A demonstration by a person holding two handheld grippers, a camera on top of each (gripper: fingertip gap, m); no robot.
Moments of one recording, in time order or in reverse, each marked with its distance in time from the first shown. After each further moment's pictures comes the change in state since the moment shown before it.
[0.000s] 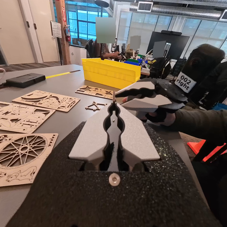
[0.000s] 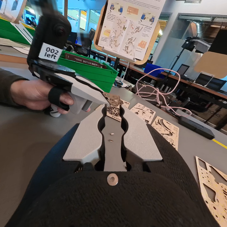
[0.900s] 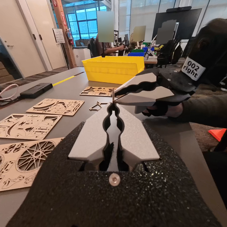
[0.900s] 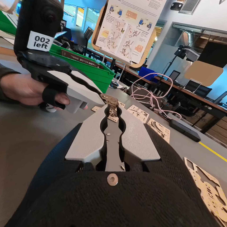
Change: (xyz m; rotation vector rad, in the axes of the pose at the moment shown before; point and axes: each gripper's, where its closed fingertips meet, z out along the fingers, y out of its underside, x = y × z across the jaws) left arm 0.008 0.001 0.000 -0.044 -0.033 0.174; right arm 0.001 -0.004 -0.003 0.006 0.038 -0.080
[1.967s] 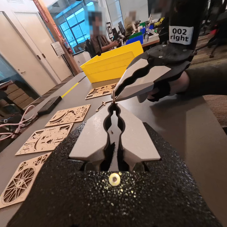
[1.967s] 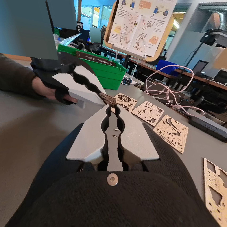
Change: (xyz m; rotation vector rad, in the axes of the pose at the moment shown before) left arm 0.007 0.004 -0.002 -0.049 0.007 0.292; right arm -0.006 0.005 -0.007 -0.023 -0.142 0.109
